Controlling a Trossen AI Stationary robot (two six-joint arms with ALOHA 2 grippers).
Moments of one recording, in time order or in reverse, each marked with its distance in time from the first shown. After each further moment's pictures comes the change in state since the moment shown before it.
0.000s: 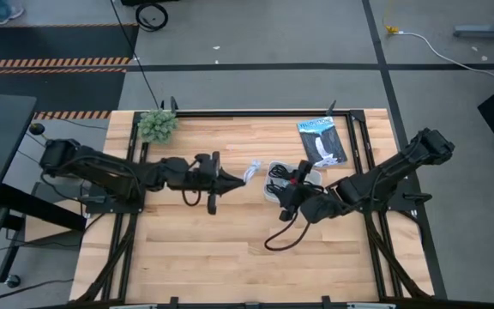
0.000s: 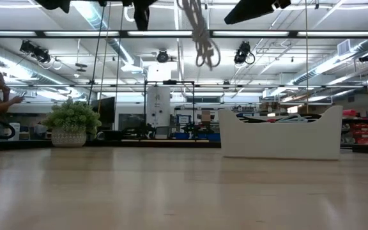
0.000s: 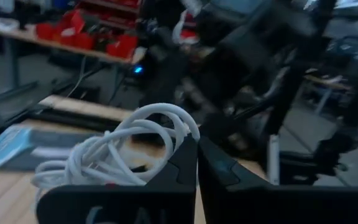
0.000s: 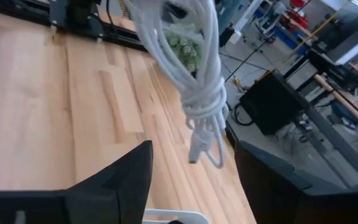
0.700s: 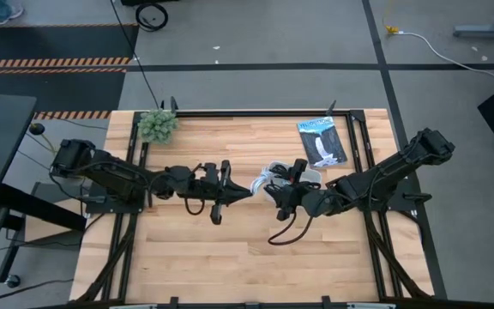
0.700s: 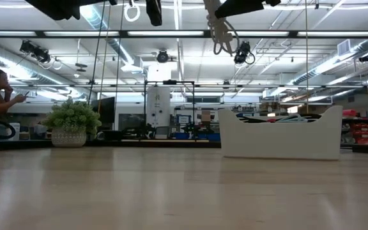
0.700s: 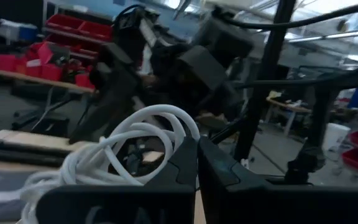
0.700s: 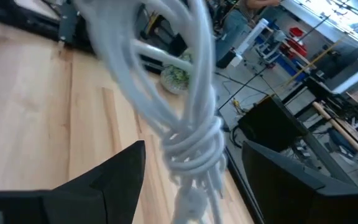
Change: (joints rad) left arm -0.057 0.157 0.001 0.323 0.035 0.013; right arm -0.031 0.000 -0.042 0.210 -0.050 -0.212
